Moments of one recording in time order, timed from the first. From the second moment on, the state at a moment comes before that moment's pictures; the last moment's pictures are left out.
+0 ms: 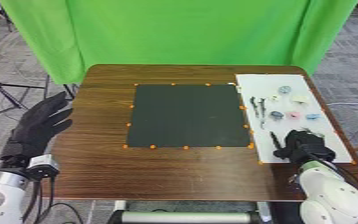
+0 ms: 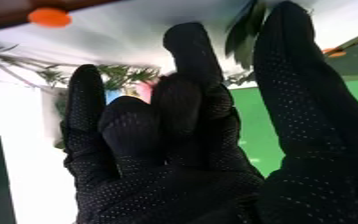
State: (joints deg) left arm 128.6 -60.8 -112.0 -122.3 50.9 -1.5 1.9; right arm -115.2 -59.0 88.7 -120.1 -145.3 -16.5 33.4
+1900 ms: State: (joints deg) left arm 135.6 -59.5 -120.2 -122.1 47.0 -0.1 5.2; right arm -86.5 -73.1 56.0 -102.7 -135.5 -6.9 29.2
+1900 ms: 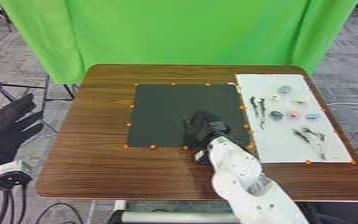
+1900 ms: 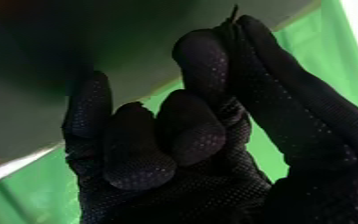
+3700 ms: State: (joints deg) left arm 130.2 -53.7 -115.3 -120.5 48.0 -1.4 0.1; right arm -84.8 -91.7 49.5 -92.7 -147.8 -6.1 35.8
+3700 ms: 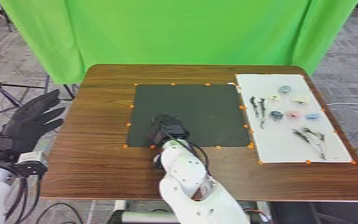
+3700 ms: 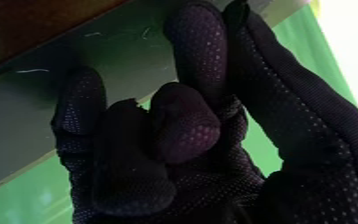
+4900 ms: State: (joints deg) left arm 132.7 -56.1 -116.9 -121.6 48.7 -1.6 1.7; right arm -88.0 -85.9 52.1 -100.4 -139.4 -0.5 14.7
